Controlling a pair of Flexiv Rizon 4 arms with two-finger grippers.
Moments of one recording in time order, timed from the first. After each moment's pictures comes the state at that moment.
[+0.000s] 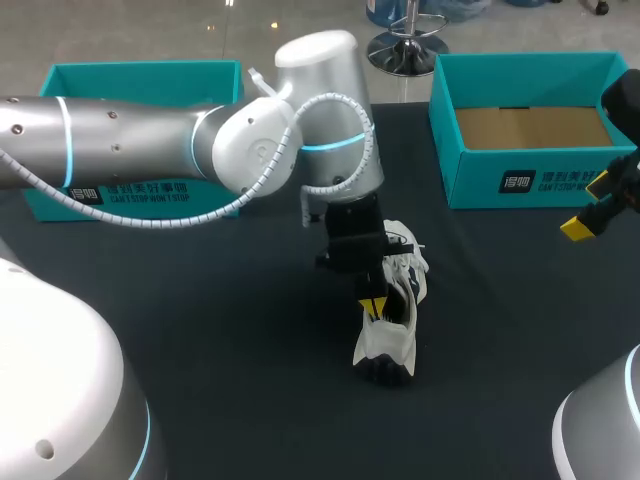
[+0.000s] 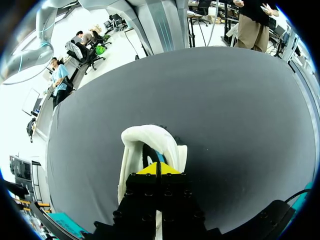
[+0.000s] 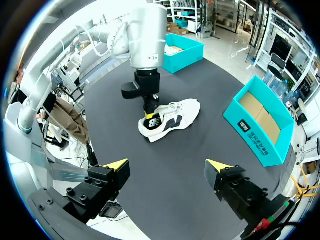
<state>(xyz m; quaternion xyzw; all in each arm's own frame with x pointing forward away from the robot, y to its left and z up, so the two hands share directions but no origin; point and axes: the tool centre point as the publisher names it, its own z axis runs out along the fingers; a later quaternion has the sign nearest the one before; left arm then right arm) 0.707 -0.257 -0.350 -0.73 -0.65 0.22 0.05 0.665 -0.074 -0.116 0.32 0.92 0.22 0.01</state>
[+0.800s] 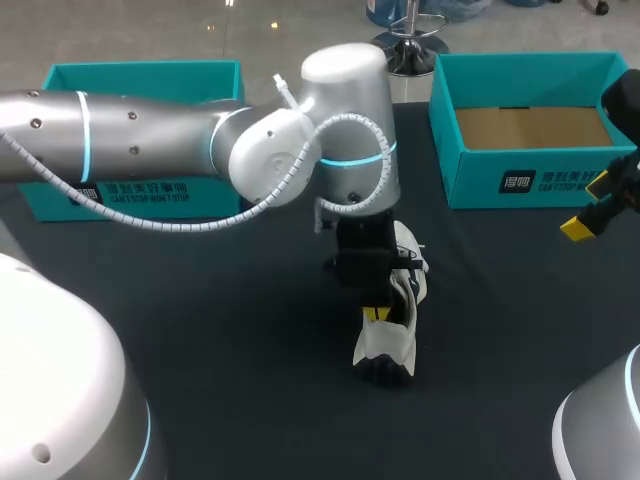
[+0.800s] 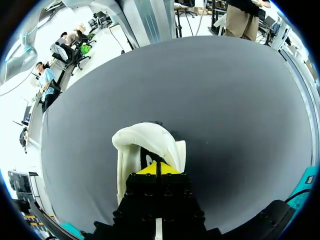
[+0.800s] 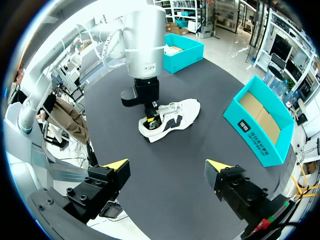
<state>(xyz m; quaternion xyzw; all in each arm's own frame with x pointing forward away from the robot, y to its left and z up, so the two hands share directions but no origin) 0.704 -0.262 -0.363 -0.77 -0.61 0.17 0.04 0.665 -0.074 -0.116 0.32 0.92 0.22 0.01</state>
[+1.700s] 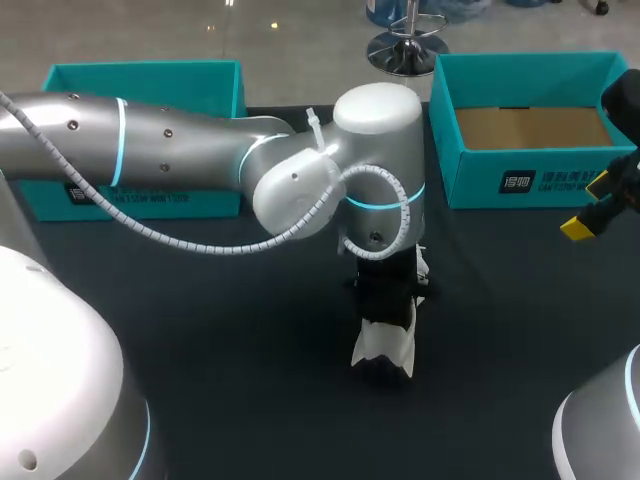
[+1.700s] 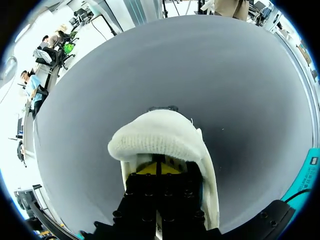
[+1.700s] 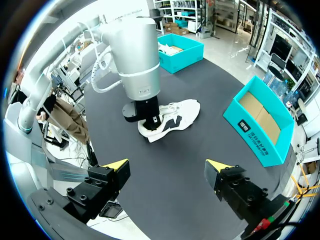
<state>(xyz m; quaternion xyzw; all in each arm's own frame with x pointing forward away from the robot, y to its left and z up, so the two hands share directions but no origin) 0.701 -0.290 -0.390 -0.81 -0.57 0.11 0.00 0.665 -0.074 -0.116 0.32 0.92 0.22 0.01</state>
